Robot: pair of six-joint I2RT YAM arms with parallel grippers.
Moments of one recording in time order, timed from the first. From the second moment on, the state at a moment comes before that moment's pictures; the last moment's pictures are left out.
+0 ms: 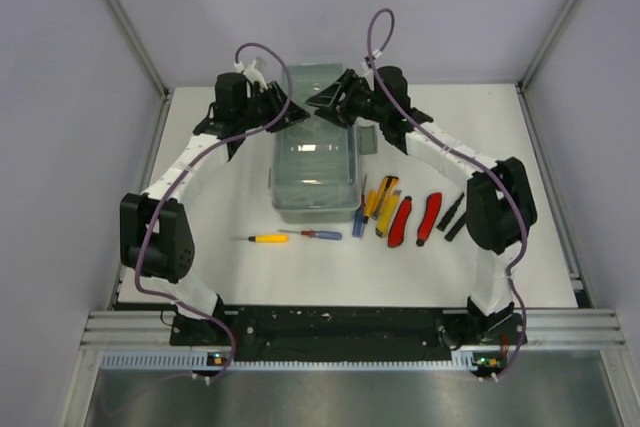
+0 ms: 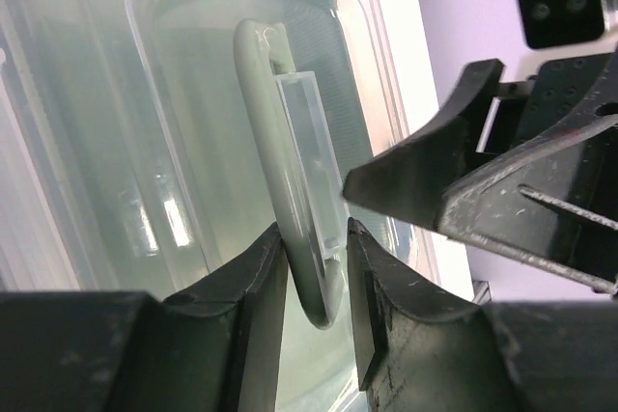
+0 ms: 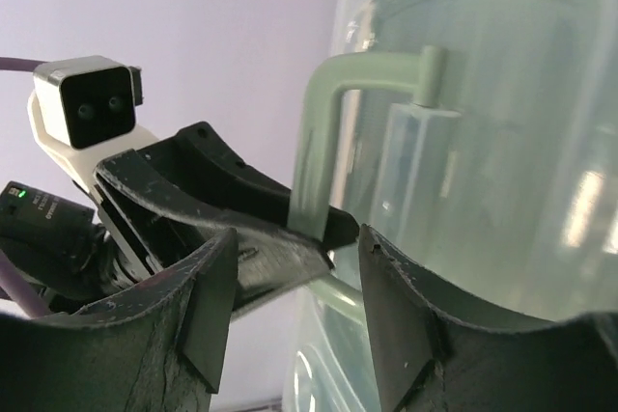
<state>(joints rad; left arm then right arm) -0.22 1.66 1.36 -0.09 0.54 -0.68 0.51 1.95 1.58 0.18 -0.48 1.16</state>
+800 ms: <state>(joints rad) -0.23 1.77 1.64 -0.37 0.48 -0.69 0.40 1.68 1.28 -0.20 -0.07 0.82</state>
